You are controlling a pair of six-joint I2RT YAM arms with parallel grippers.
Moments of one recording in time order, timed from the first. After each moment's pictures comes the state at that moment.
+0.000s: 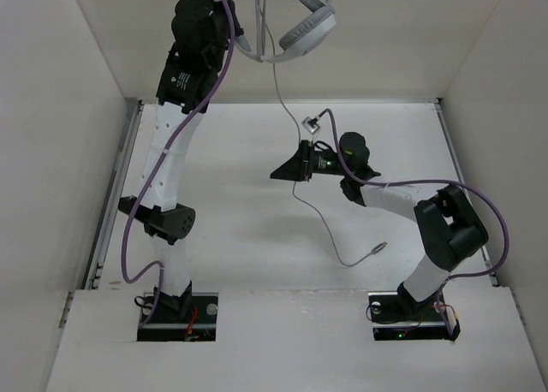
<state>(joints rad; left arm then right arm) -0.43 1.93 2.59 -0.50 -0.30 -0.13 0.53 1.67 0.95 0.78 -0.91 1.00</state>
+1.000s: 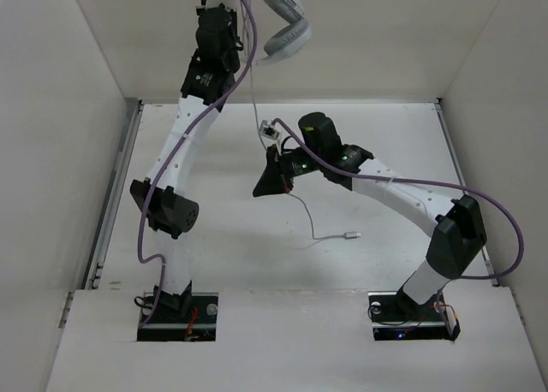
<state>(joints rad) -0.40 2.01 2.43 -0.22 -0.57 0.13 0.74 1.63 1.38 -0.17 -0.91 0.24</state>
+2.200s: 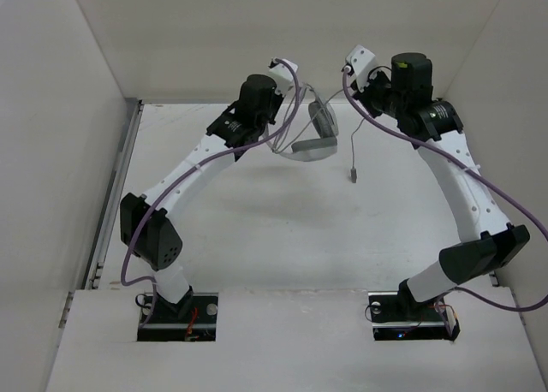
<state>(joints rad) -0.61 1.71 1.70 -0.31 -0.36 0.19 0.32 1.53 1.81 -0.68 -0.11 -0.61</state>
